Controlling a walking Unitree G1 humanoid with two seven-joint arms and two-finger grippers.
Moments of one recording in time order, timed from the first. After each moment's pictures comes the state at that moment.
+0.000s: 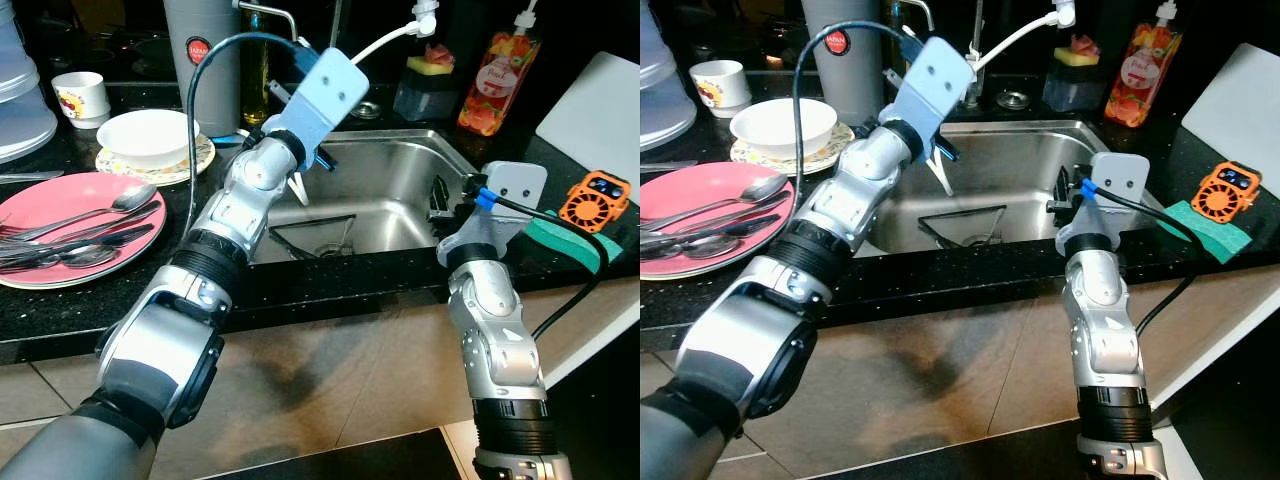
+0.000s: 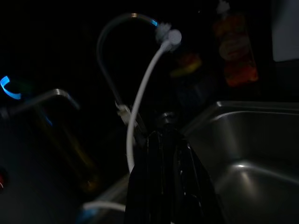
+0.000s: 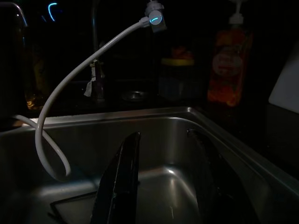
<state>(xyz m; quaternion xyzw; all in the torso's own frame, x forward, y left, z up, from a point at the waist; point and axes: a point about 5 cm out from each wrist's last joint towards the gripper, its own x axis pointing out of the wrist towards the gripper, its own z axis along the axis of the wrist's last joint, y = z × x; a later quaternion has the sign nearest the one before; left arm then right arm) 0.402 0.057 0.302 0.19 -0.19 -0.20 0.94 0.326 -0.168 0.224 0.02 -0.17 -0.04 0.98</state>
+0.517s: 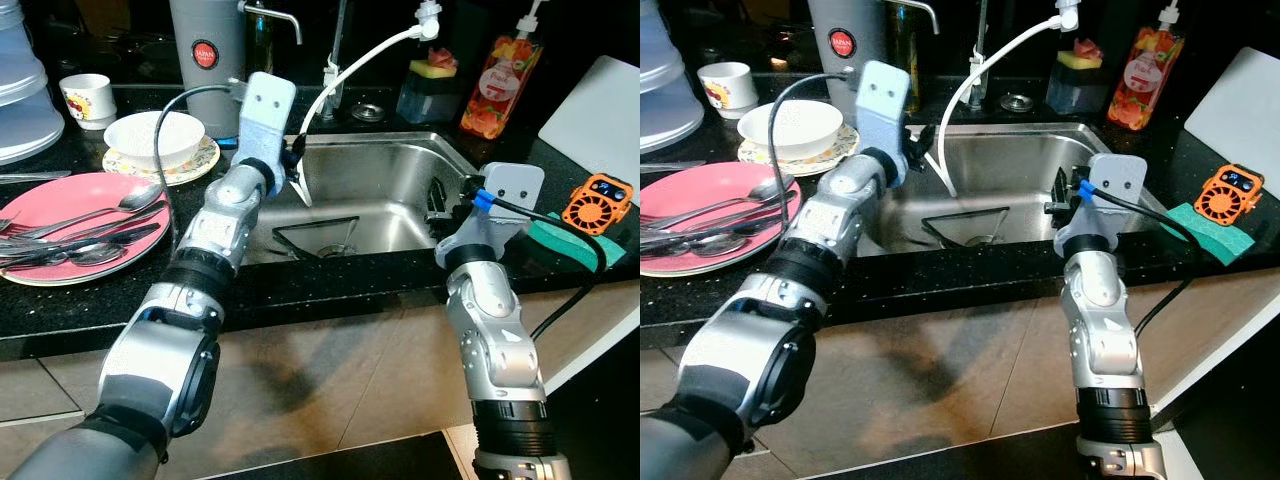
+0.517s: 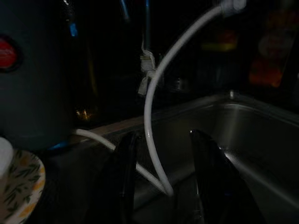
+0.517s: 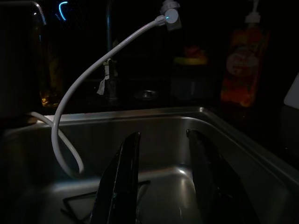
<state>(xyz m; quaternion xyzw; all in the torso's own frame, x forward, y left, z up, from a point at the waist) 0.408 0.095 0.275 0.01 -0.12 -0.15 0.98 0.325 -0.166 0.223 0.02 -0.17 -0.03 0.98</state>
